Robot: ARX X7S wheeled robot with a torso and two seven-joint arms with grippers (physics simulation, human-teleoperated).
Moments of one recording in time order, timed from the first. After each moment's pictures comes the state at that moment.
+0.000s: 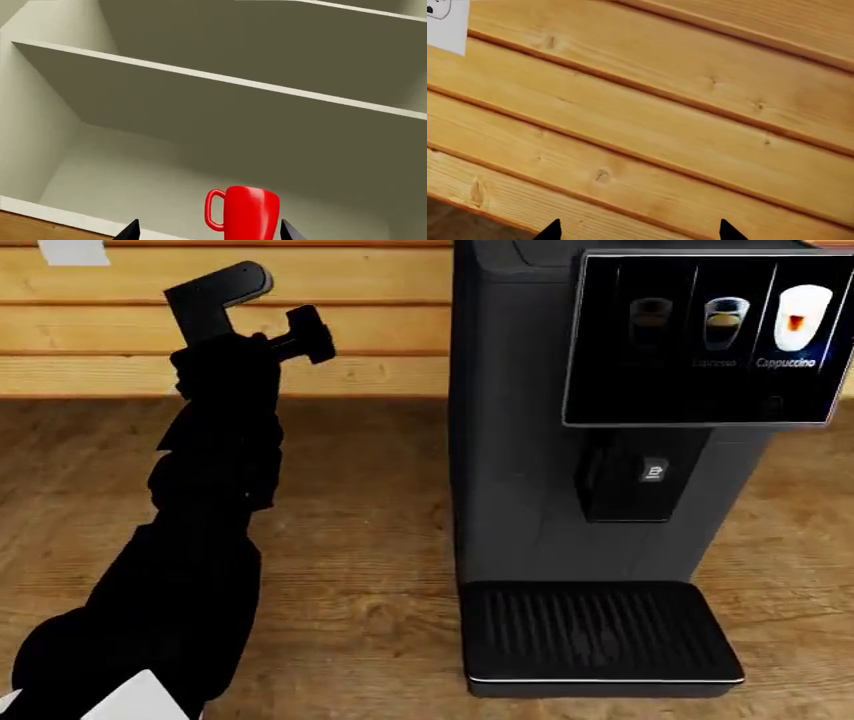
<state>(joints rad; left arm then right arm) -1.40 -0.01 -0.21 -1.30 -0.08 0.00 -0.08 2.03 0.67 -0.45 -0.78 1.99 0.98 1.55</state>
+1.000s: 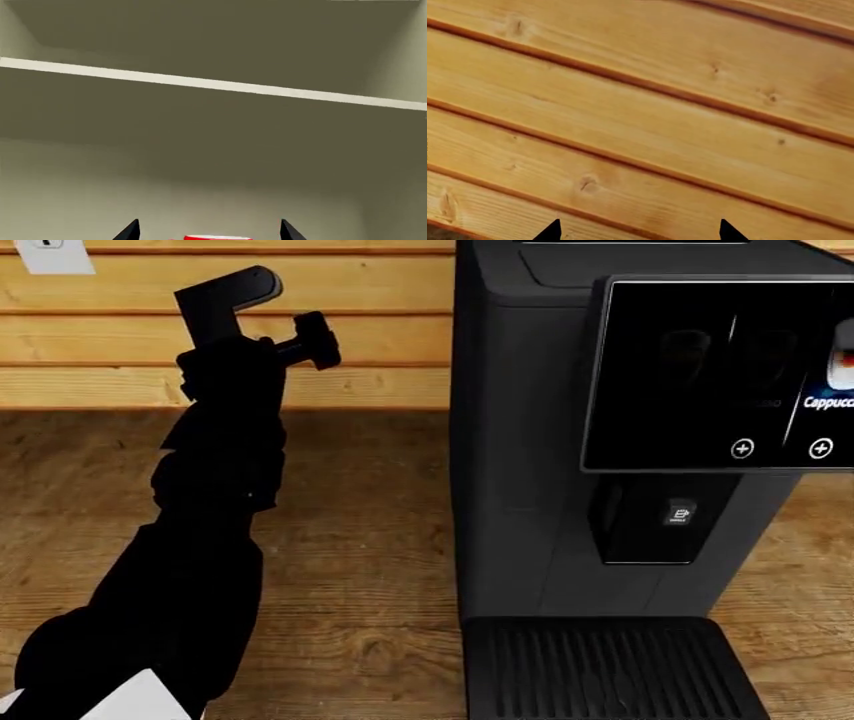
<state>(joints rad) -1.41 -0.01 -0.21 -1.31 -0.05 -0.02 -0.08 2.32 0.50 -0.53 -0.19 1.80 1.13 1.43</state>
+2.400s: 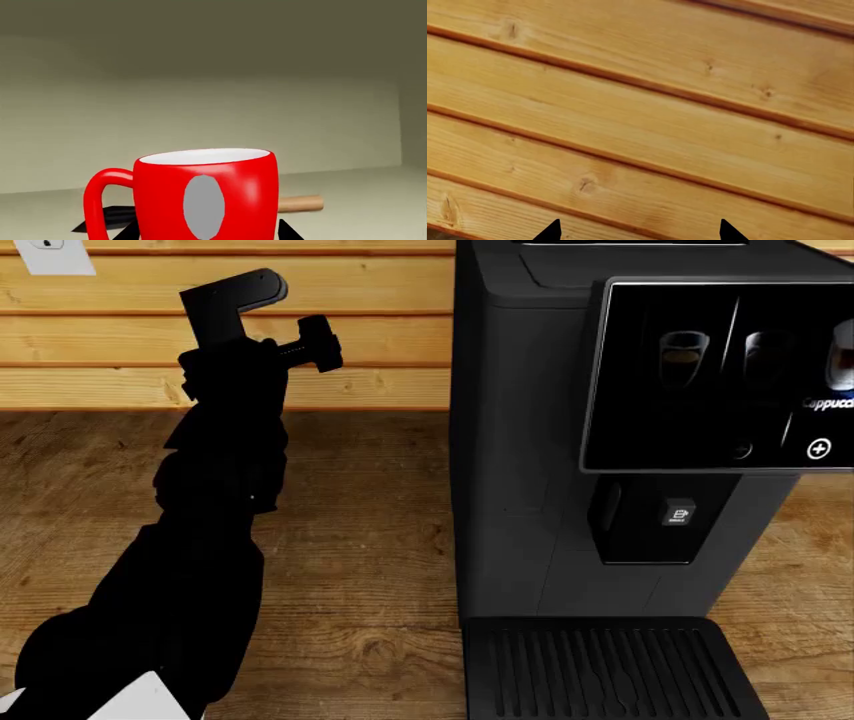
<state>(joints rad) -1.40 -0.01 -0.18 -1.31 -0.05 -0.02 -0.08 2.16 0.40 -0.55 0.31 1.41 1.12 1.00</state>
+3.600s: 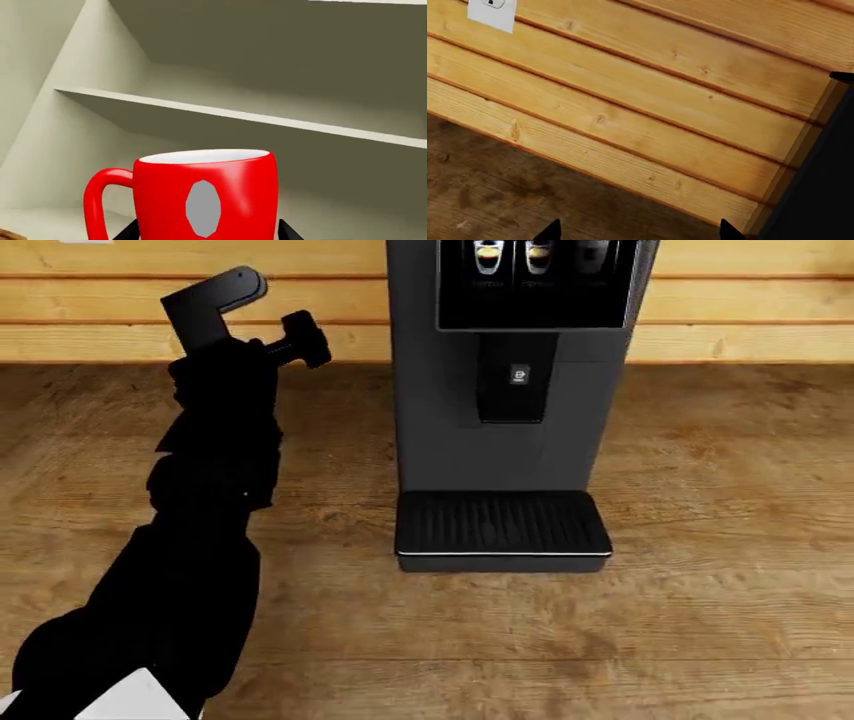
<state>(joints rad) -1.41 -0.02 -0.24 -1.31 -0.08 -0.02 -0.12 2.29 0.23 -0.25 0.02 1.47 1.40 0.97</state>
